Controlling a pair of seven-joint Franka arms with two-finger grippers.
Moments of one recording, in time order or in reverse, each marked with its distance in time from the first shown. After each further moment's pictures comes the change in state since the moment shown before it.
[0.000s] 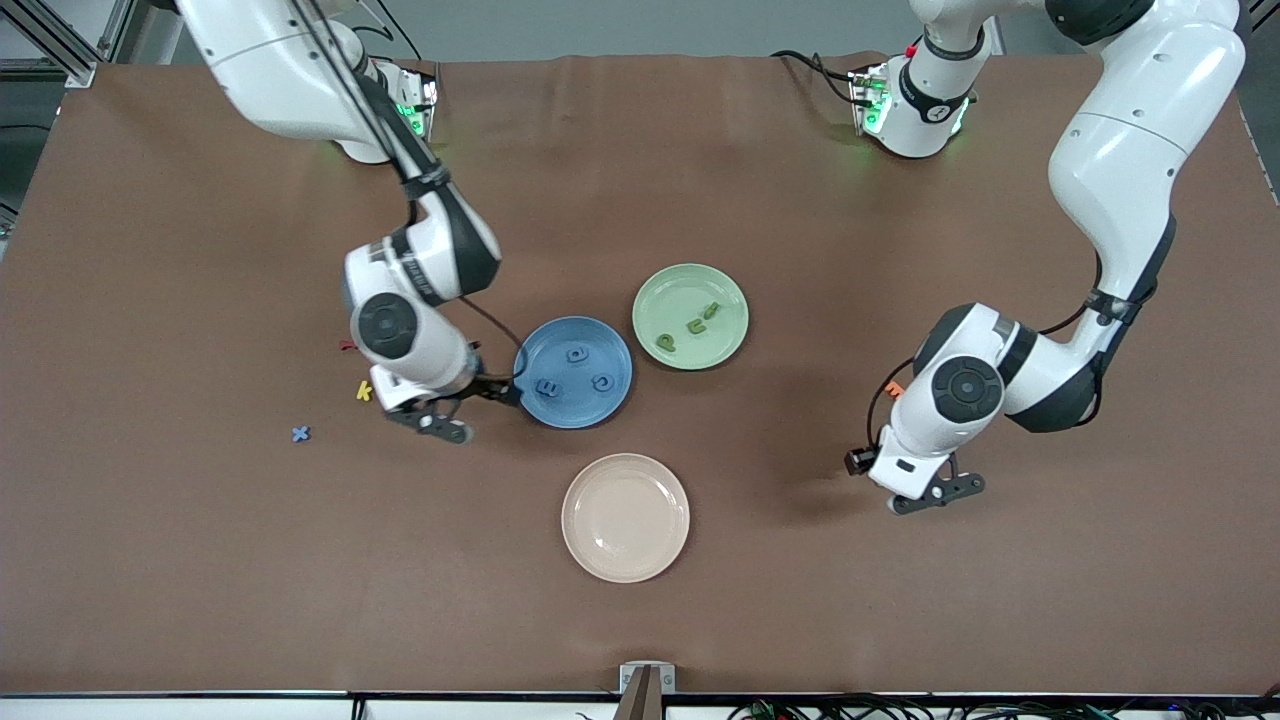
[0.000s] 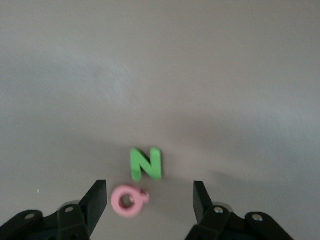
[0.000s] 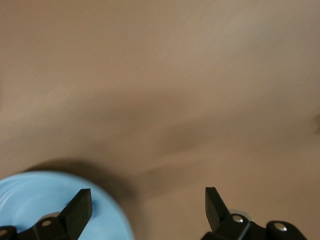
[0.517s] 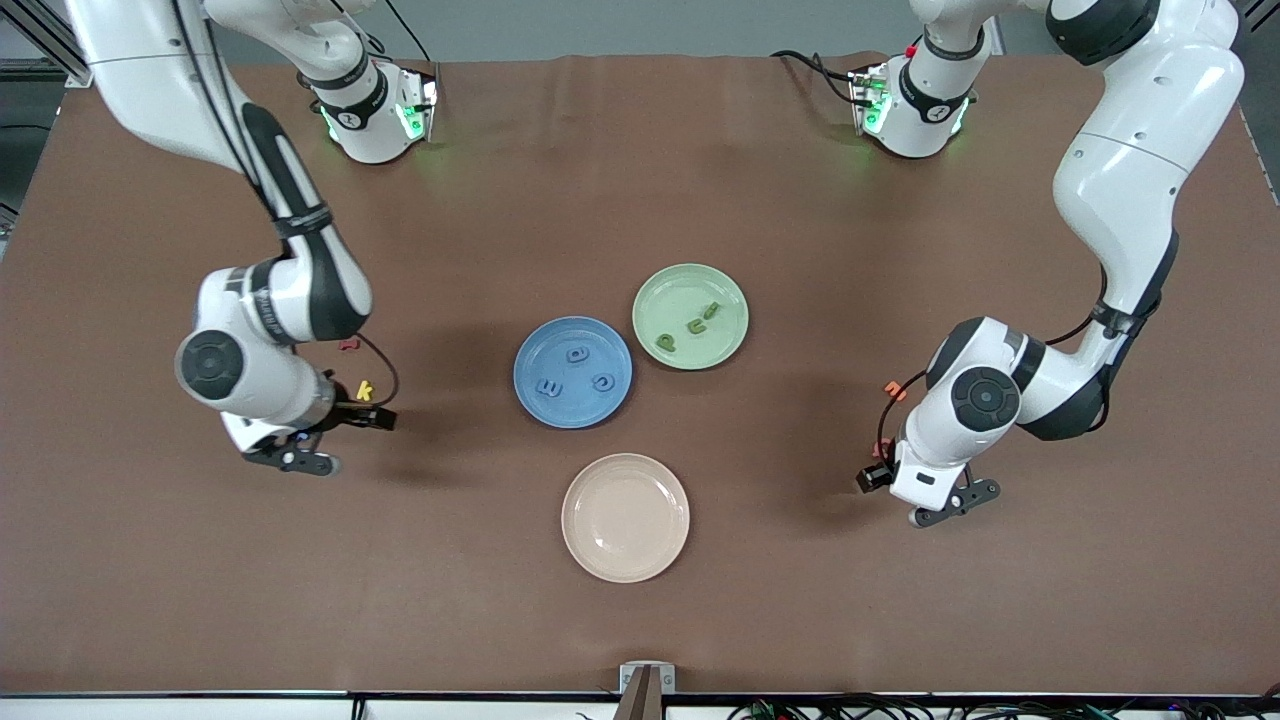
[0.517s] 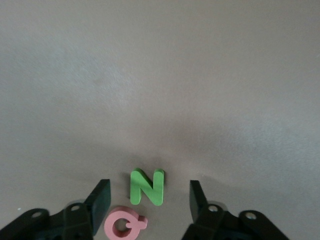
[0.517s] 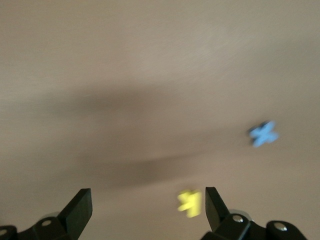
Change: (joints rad) left arm 0.005 0.048 0.020 0.003 0.000 0.066 -0.034; right arm -0.246 -0.013 -0.034 -0.018 -0.044 -0.010 -0.442
